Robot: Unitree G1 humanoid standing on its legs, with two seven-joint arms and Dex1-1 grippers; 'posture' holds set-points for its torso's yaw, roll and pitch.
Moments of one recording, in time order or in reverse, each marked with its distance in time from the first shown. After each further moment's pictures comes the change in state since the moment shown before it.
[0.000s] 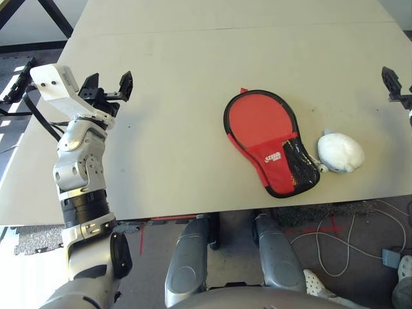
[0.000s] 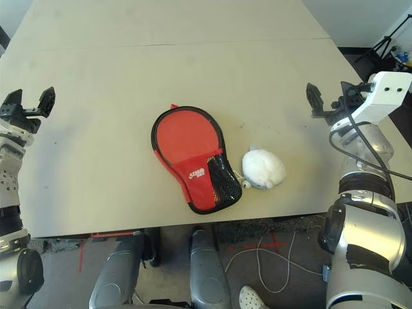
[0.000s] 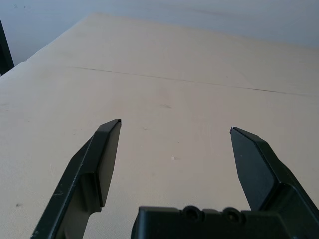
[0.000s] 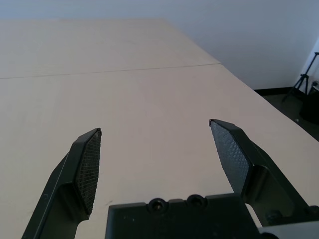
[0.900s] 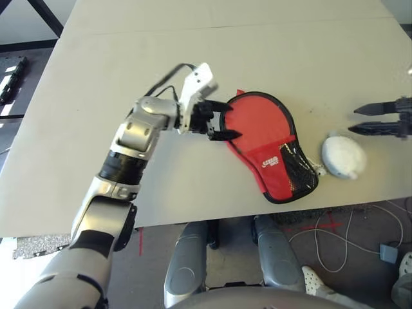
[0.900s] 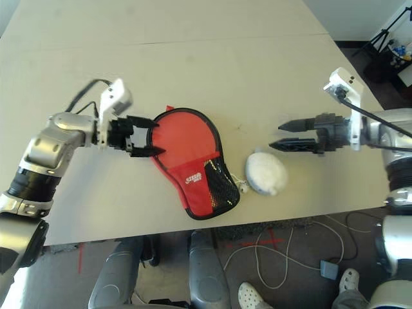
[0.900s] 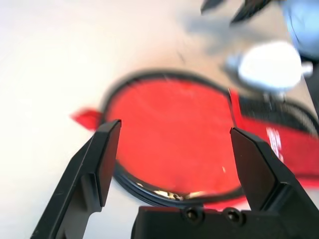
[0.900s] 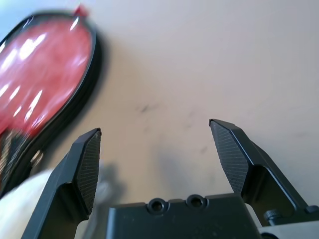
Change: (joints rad) left arm -0.299 0.056 -0.434 -0.033 0.002 0.316 -0.757; right arm -0.052 -0.182 0.417 -0.243 0.076 0.529 0.714
